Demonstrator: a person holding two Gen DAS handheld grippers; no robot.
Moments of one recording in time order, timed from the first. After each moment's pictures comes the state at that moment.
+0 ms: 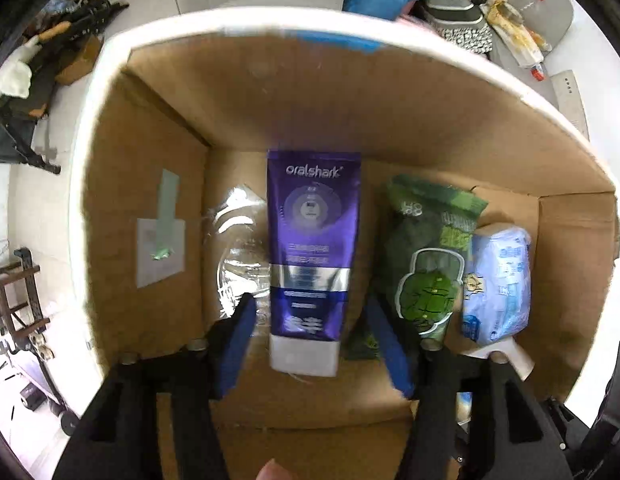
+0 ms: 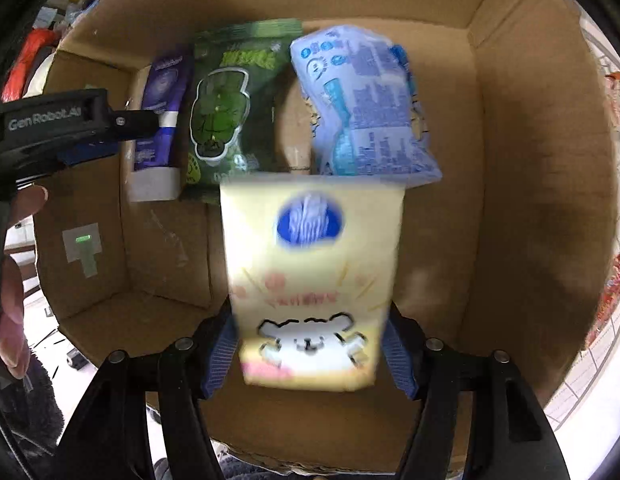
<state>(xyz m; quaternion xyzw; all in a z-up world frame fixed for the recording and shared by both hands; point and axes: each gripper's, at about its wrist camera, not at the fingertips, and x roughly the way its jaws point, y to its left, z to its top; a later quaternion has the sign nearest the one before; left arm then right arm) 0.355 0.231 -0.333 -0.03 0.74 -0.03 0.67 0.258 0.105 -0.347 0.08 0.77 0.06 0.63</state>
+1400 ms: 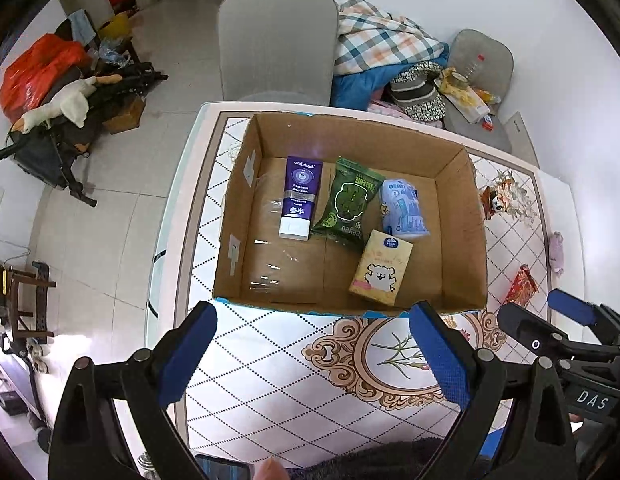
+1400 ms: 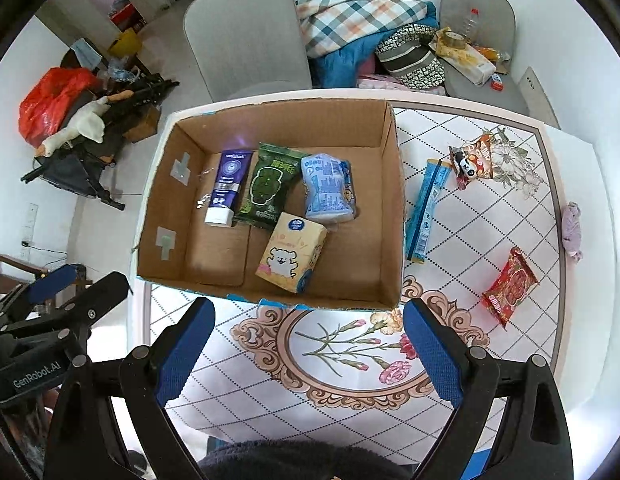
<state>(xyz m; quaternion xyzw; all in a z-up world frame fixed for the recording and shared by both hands) 0.172 0.220 -0.154 -0.04 0.61 -0.01 0.79 0.159 0.058 -0.139 0.06 0.63 0.05 0.77</state>
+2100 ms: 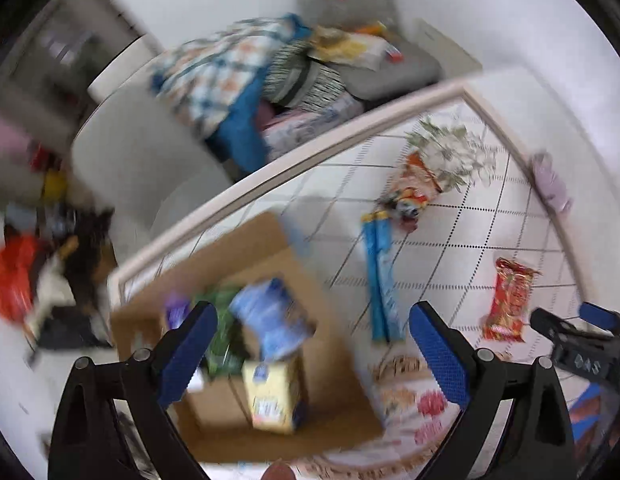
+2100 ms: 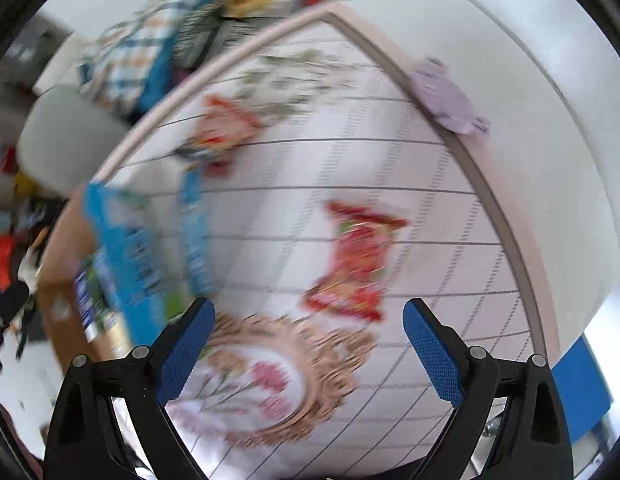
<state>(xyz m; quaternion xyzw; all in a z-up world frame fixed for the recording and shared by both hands) 0.285 -0.080 -0.213 0.26 0.58 -0.14 0.76 0.142 -0.242 -0.250 0.27 0.64 -0.18 0.70</state>
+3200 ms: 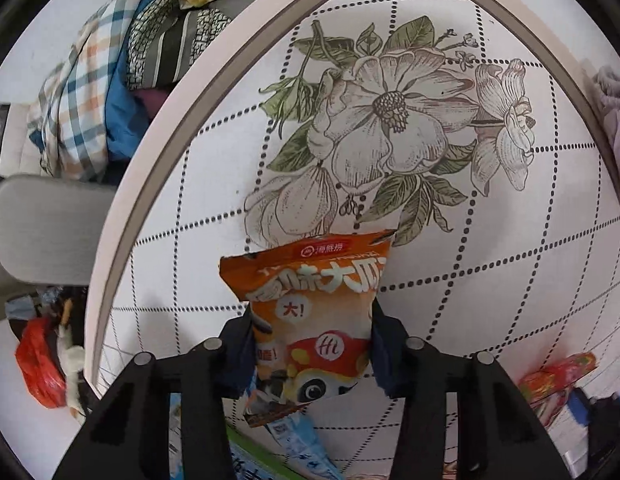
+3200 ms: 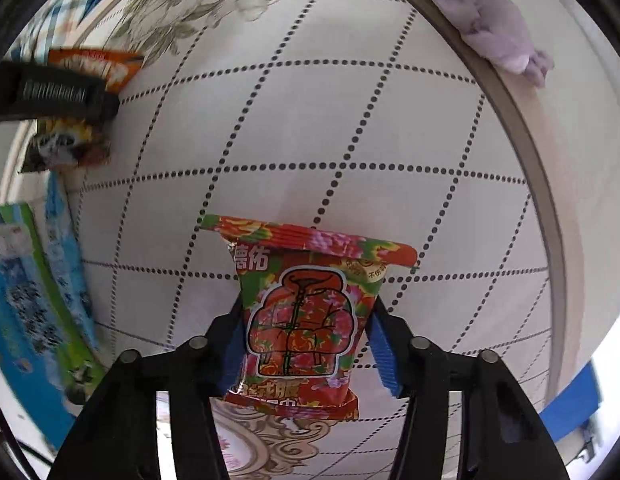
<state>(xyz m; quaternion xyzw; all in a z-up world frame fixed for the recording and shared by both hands) 0.364 -0.232 -0.406 0.37 0.66 -0.18 0.63 0.181 -0.258 -0.394 0.25 0.71 -0.19 0.63</state>
